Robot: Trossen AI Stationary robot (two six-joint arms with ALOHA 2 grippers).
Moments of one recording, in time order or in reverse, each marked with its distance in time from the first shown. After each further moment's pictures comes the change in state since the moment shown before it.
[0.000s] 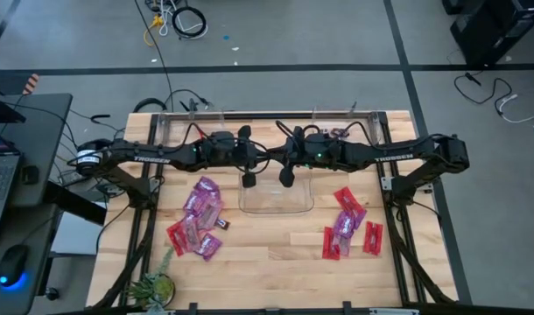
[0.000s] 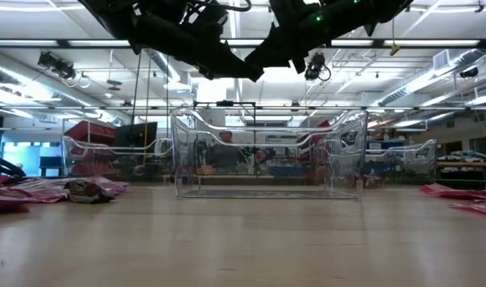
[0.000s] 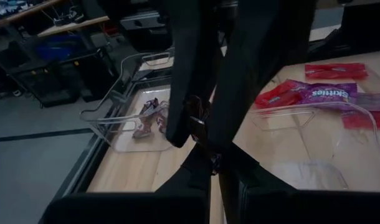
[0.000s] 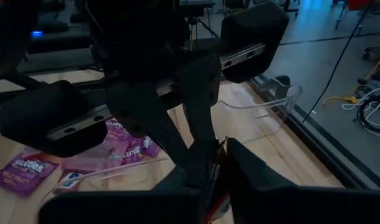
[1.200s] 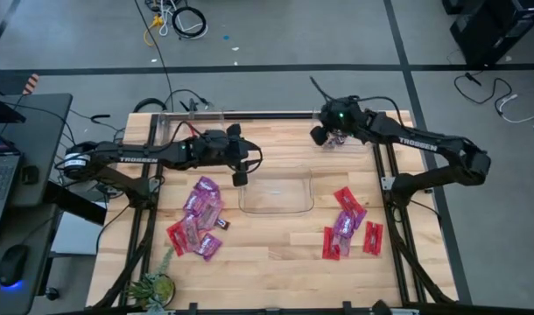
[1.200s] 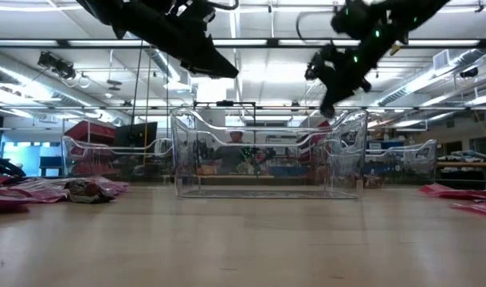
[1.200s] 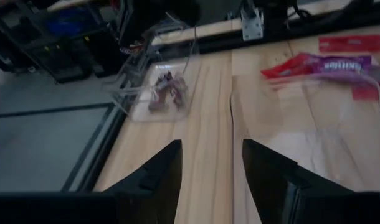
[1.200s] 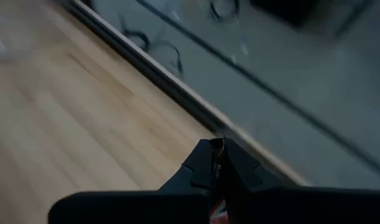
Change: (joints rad) left arm 0.000 -0.121 0.001 -0.233 -0.079 0.003; right arm -0.464 -0.224 -0.092 -0.476 0.122 0.004
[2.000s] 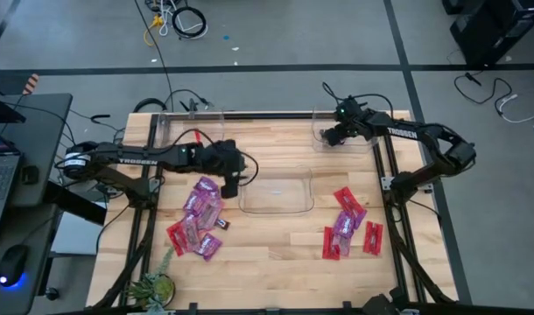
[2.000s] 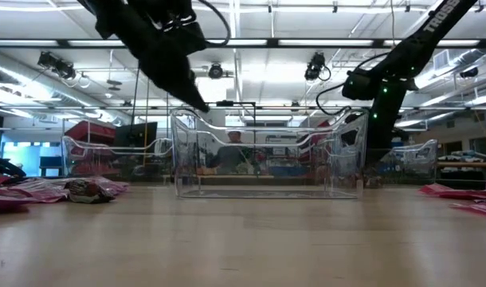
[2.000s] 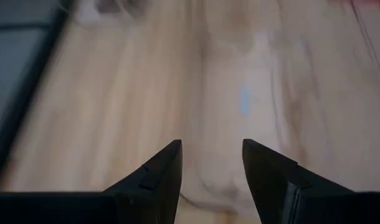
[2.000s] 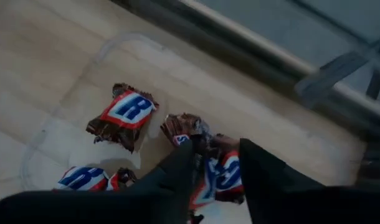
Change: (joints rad) left arm -0.046 0.000 0.000 -0.371 0.026 -0.105; right arm -0.305 0.181 -0.150 -0.037 -0.067 0.048
